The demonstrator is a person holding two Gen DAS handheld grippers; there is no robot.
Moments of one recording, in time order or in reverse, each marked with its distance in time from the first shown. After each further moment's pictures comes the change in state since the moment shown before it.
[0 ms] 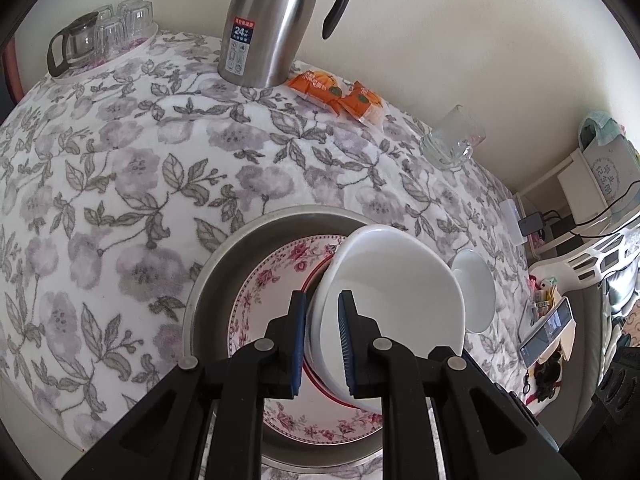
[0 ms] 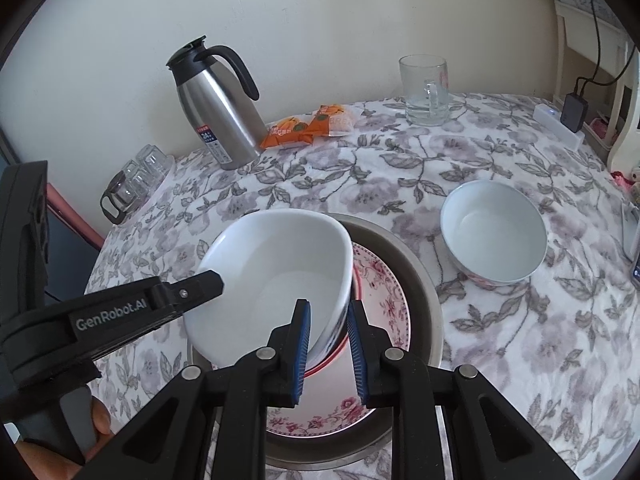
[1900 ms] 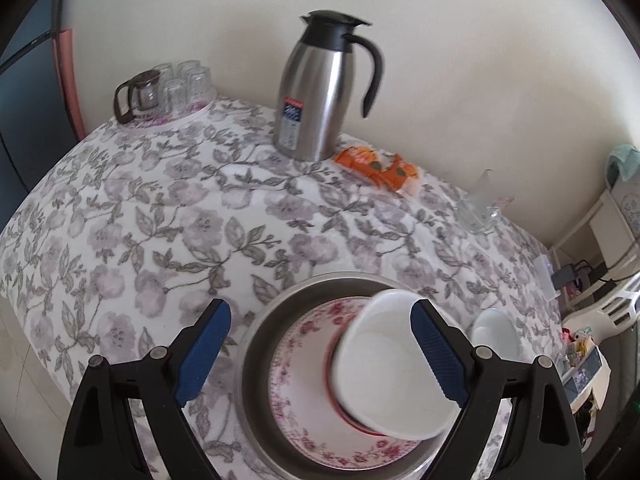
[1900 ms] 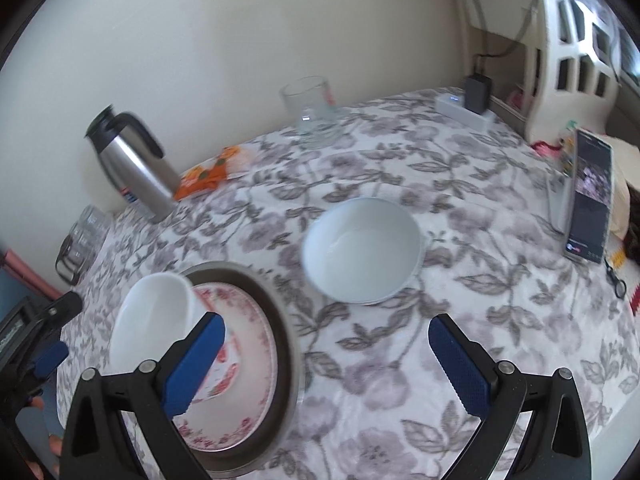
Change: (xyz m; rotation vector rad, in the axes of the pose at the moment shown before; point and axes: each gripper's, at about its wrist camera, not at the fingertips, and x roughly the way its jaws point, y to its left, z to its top) left arm -0.047 -0.019 -0.003 -0.033 -0.251 0.192; right arm -0.032 -0.098 0.010 0.220 -0.067 -0.159
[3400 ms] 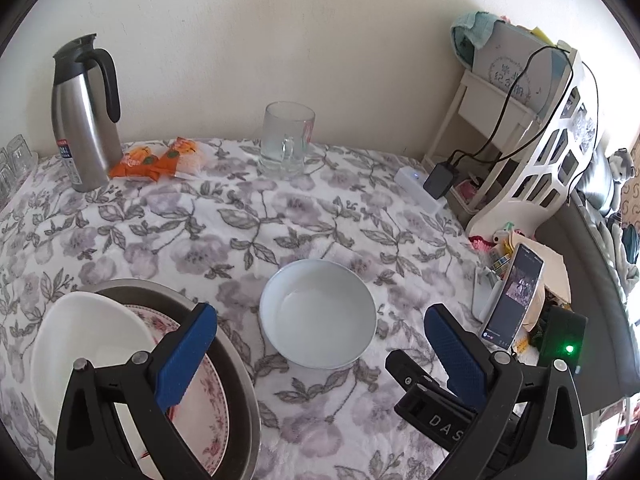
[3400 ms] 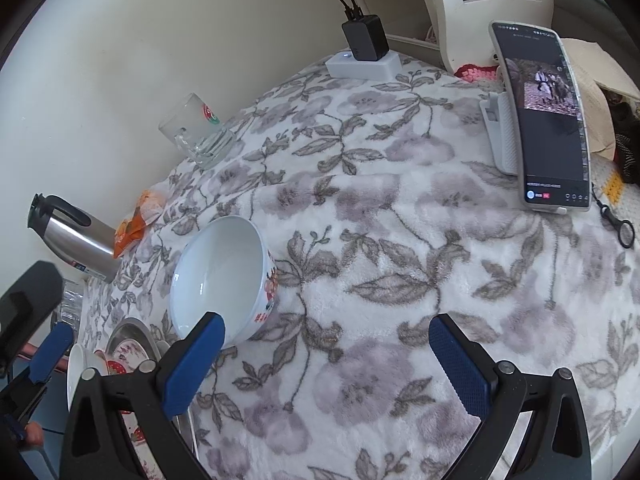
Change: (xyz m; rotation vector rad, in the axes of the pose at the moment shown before) left arm 0.038 -0.193 -0.060 0.401 0.056 -0.317; right arm 0.051 -0.116 0.008 0.248 0.020 0.016
